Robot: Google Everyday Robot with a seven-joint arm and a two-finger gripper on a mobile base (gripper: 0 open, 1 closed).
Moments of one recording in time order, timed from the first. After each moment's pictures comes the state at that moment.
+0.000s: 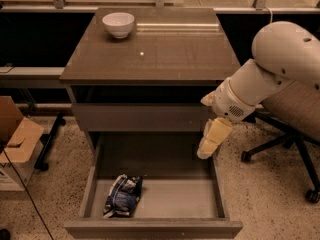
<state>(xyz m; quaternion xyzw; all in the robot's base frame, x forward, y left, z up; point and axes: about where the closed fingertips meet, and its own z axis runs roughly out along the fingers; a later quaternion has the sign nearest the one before) 0.505 -0.123 0.796 -0.60 0.76 0.15 0.19</state>
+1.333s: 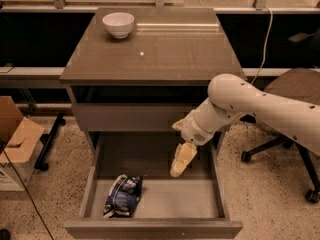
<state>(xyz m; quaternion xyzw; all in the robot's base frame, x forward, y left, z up) 0.528 -0.056 0.665 -0.63 0.72 0.21 0.18</state>
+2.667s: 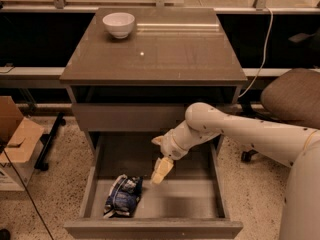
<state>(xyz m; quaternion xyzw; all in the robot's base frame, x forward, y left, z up) 0.551 0.010 0.557 -0.64 0.69 0.27 0.21</state>
